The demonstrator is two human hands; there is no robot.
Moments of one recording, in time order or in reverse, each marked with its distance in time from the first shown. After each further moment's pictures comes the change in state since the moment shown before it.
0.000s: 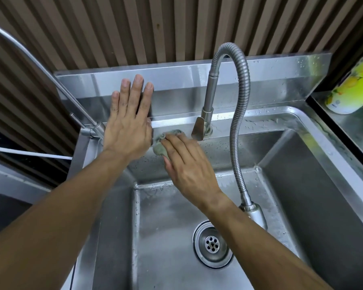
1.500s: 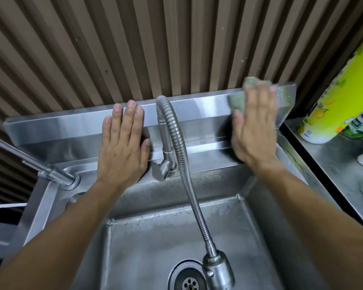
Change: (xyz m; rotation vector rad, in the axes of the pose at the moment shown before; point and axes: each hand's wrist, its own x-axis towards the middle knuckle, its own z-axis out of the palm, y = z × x) left_hand 0.052 0.058 0.015 -0.043 0.106 0.021; right_hand 0.058 0.235 -0.058 -0.164 0.125 0.385
